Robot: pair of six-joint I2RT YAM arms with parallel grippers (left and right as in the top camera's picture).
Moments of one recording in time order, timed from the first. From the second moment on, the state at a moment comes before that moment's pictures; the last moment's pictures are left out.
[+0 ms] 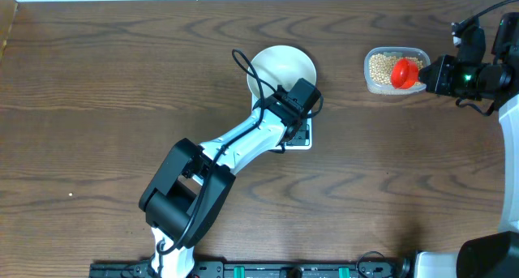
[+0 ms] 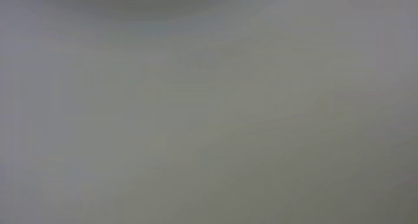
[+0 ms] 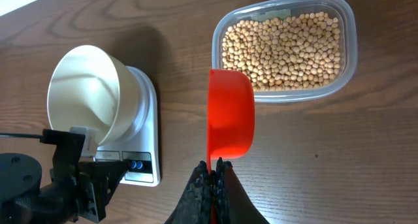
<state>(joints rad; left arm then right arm) -0.68 1.98 1.32 -0.64 -0.08 -0.57 -0.22 1.55 1.52 -1.01 -0.46 0.02</state>
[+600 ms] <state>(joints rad) -0.68 1.97 1.32 -0.63 -0.08 -0.56 -0.22 1.55 1.52 -1.01 -0.46 0.02</state>
